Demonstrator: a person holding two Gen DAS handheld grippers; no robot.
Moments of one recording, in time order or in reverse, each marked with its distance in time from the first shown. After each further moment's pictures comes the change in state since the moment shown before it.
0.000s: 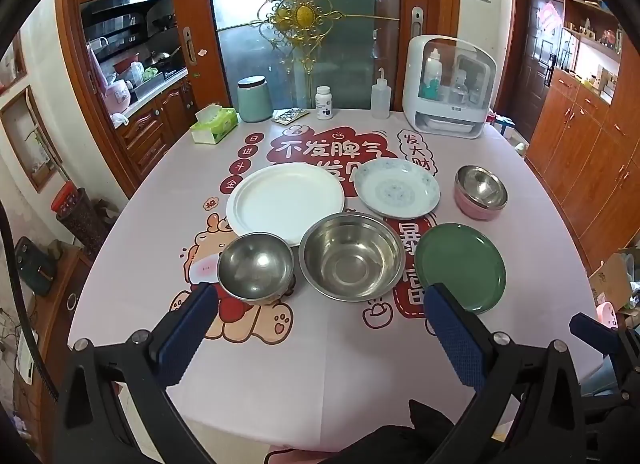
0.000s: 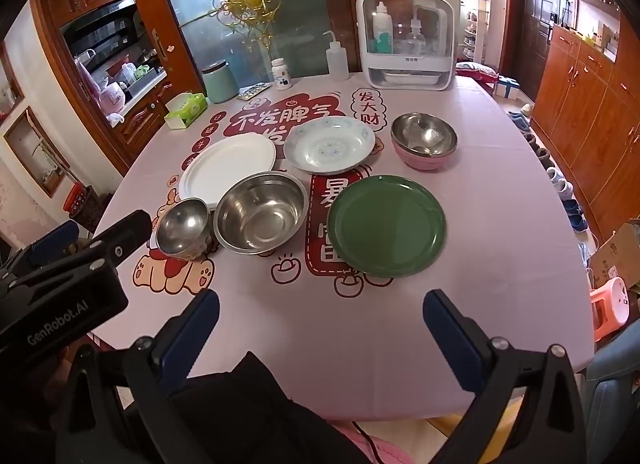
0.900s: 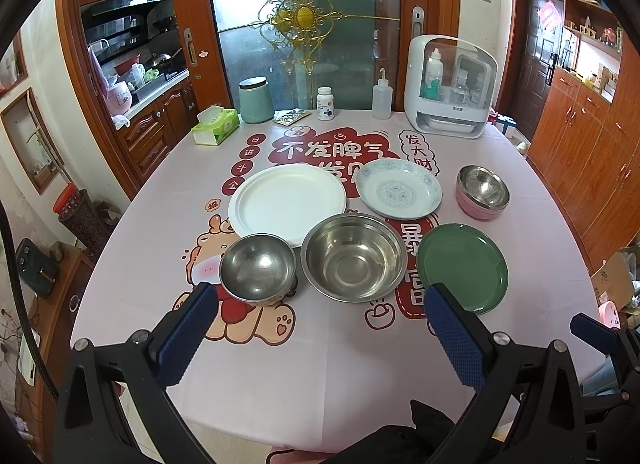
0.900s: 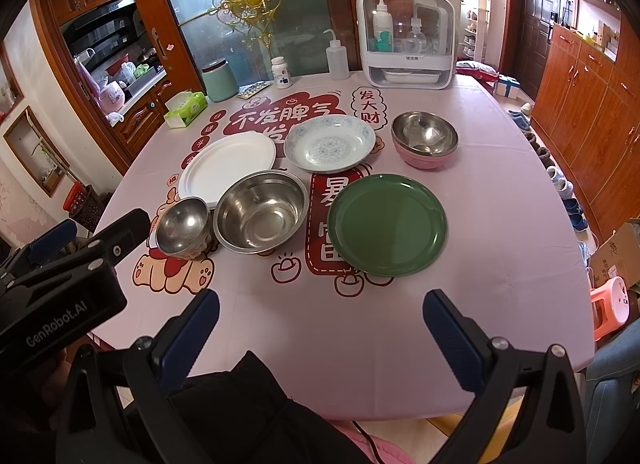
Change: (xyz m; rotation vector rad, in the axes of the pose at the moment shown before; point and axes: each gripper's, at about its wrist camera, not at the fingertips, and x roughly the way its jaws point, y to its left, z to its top) left arm -0.002 0.000 -0.004 -0.001 -0.010 0.004; right arm 0.000 0.000 0.000 -0.002 -0.002 0.003
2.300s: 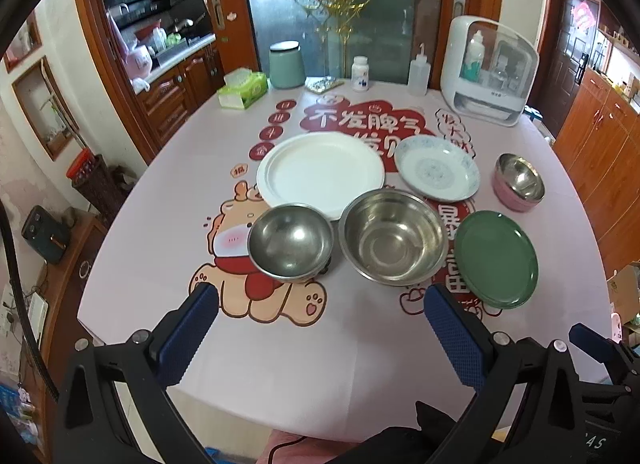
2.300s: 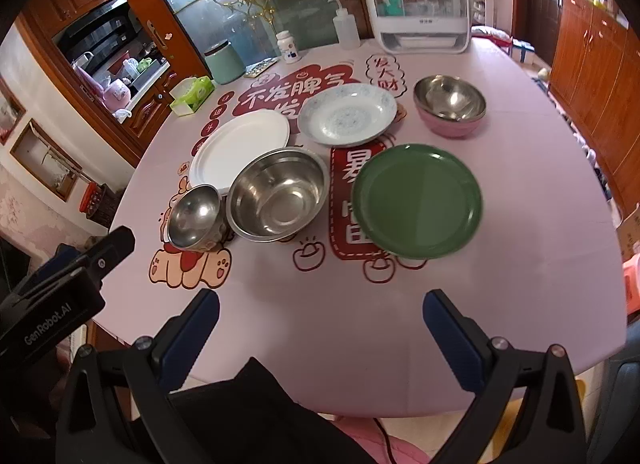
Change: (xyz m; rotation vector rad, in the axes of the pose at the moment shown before) left arm 0.030 0.041 0.002 -0.073 0.122 0.063; right arm 0.040 0.005 0.008 0.083 0.114 0.098
